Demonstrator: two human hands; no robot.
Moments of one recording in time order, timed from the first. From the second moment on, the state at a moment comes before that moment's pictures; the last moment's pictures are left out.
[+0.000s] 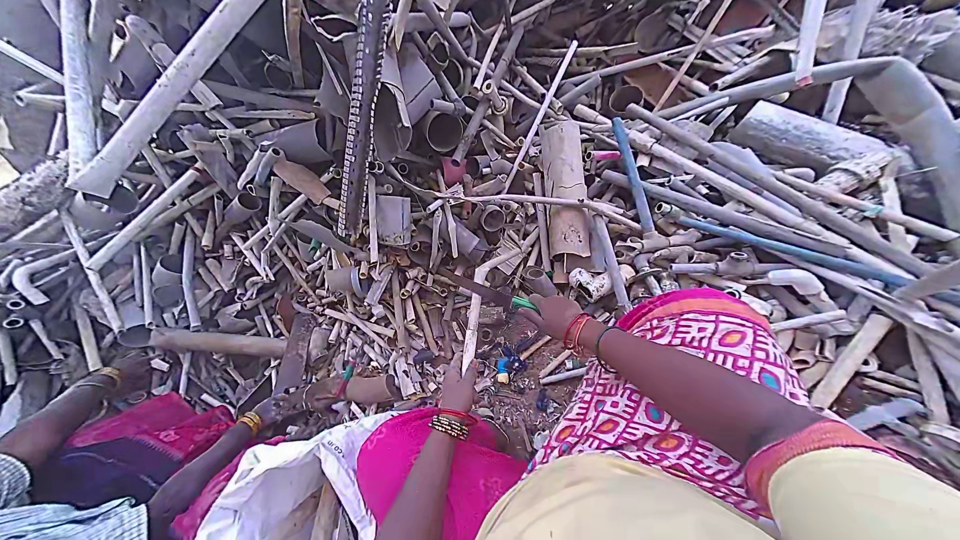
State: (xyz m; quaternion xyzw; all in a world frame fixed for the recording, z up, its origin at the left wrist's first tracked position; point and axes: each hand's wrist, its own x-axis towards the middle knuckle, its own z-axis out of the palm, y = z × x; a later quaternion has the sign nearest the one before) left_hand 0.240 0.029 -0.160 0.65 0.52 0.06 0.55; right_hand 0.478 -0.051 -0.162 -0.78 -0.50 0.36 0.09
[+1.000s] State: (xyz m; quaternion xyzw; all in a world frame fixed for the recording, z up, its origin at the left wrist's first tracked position) left_hand 0.241 0.032 -0.149 0.46 0.45 0.08 0.76; right_hand 0.489 -0.058 -0.166 -0.74 -0.57 0.37 0.04
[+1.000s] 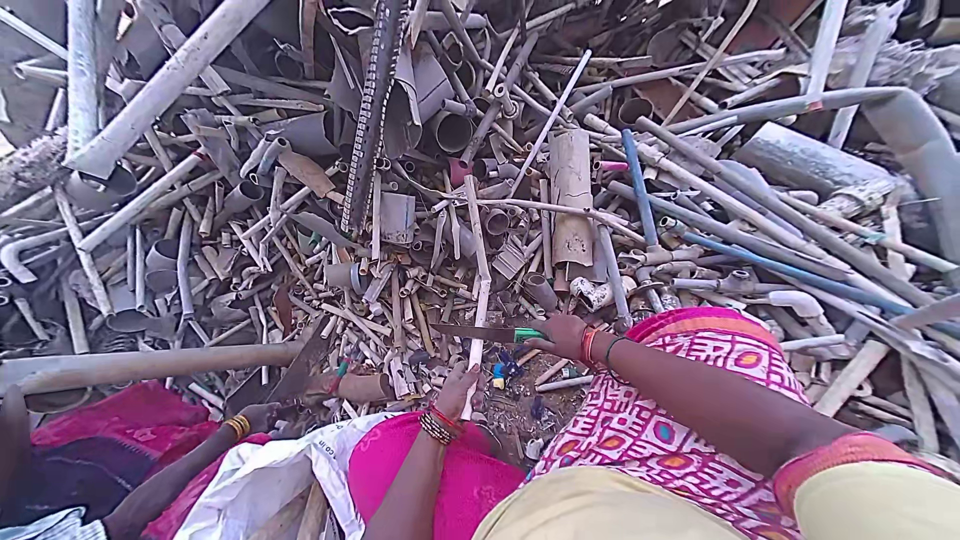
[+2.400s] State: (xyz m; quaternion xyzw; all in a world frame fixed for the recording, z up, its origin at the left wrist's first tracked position) left_hand 0.237 0.036 -0.153 0.56 0.46 0.09 0.69; right_hand 0.486 -0.078 -0.148 -0.75 -0.59 0.31 -0.01
